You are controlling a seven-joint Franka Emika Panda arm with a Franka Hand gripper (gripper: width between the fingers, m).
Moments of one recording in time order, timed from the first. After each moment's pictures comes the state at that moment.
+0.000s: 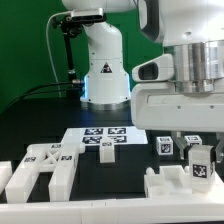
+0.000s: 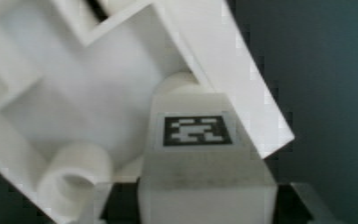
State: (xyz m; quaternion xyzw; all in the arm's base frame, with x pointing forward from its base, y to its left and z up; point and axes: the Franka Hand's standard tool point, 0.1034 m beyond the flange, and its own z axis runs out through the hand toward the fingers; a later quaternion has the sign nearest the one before) arm 0.647 0.116 0.079 -0.93 0.36 -0.04 0.05
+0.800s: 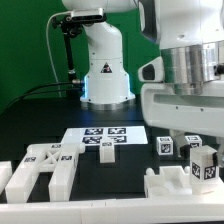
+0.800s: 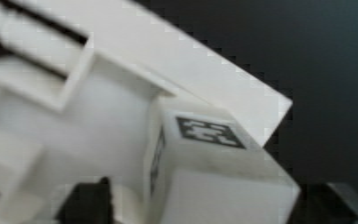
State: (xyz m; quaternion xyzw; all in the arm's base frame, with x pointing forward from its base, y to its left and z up) arm 0.650 0.115 0.076 -0.94 0.34 -0.04 0.07
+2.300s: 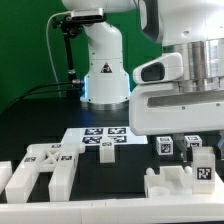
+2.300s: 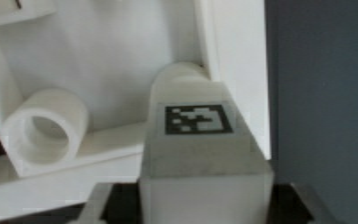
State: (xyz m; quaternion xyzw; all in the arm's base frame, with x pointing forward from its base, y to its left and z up) arm 0.652 0.114 0.081 -0.96 0.26 -0.06 0.05
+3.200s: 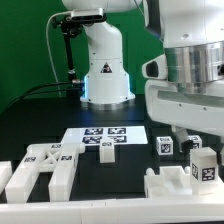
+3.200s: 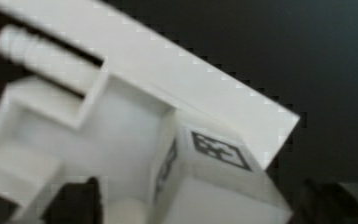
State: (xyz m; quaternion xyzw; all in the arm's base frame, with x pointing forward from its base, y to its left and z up) arm 0.647 0.119 0.081 -0.91 0.42 -0.01 0.06
